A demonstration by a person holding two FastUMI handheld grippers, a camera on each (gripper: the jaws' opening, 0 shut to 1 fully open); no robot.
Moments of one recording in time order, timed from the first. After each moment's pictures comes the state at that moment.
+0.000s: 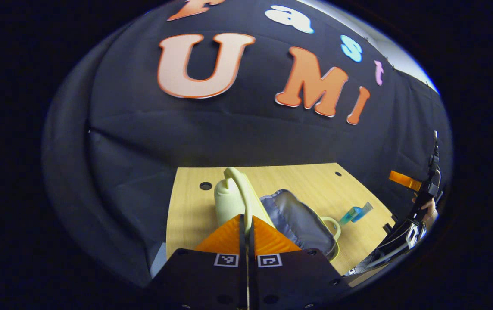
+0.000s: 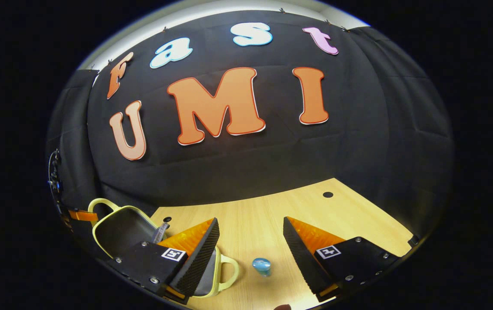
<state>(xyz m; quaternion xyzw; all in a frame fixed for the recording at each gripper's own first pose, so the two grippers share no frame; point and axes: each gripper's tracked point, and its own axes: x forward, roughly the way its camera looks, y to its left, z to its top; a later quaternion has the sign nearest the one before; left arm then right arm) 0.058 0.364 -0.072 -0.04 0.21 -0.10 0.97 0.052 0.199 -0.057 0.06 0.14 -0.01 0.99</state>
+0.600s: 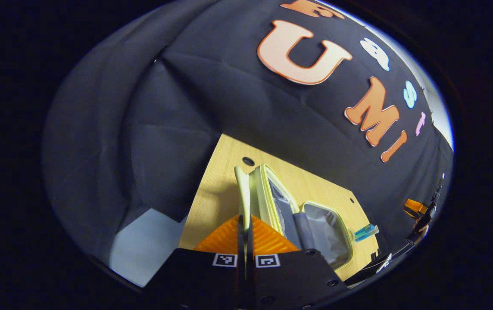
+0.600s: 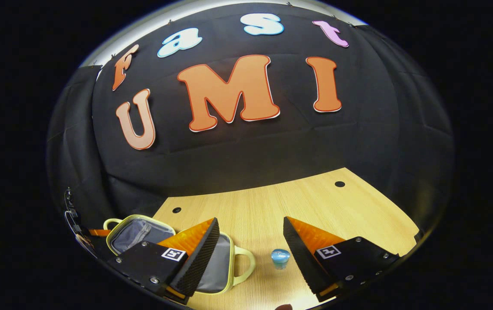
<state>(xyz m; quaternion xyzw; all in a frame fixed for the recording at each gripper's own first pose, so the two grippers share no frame) 0.052 0.481 -0.210 -0.21 0.23 -0.03 0.95 0.048 0.231 -0.076 0.06 0.18 0.01 0.98</state>
